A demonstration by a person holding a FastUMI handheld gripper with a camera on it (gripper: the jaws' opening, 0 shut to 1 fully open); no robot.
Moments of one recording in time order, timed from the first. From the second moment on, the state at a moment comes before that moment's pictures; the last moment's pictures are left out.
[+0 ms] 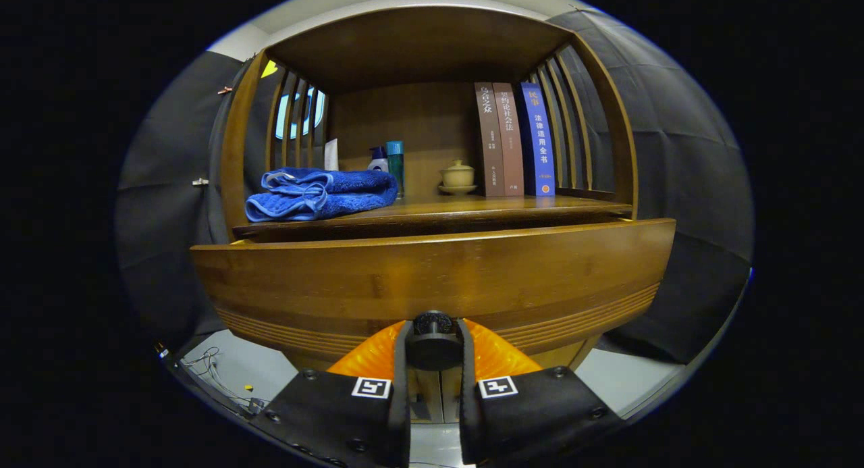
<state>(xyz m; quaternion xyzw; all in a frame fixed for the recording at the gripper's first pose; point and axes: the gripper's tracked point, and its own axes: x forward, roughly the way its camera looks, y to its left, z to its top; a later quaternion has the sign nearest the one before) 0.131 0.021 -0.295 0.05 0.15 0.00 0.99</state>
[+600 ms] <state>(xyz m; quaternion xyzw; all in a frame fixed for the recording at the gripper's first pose) 0.081 0.019 -0.292 0.03 0.14 0.01 0.99</state>
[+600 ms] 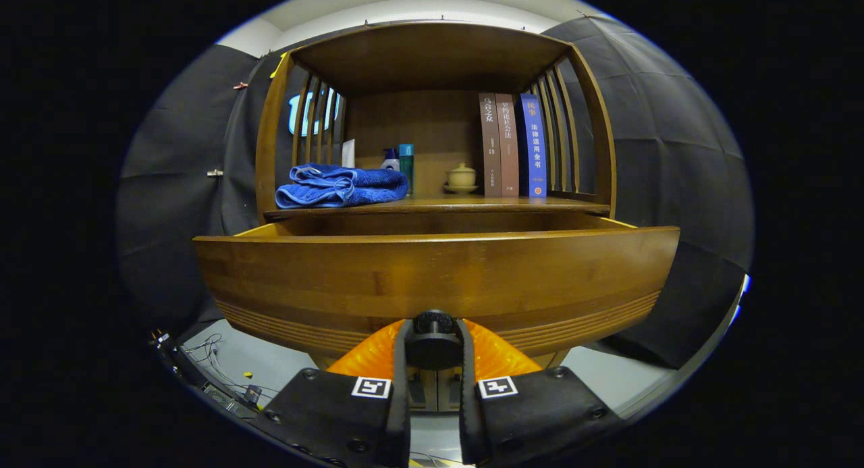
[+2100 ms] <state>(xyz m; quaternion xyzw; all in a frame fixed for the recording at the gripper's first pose) 0.160 0.010 -0.187 0.01 0.31 0.06 0.95</state>
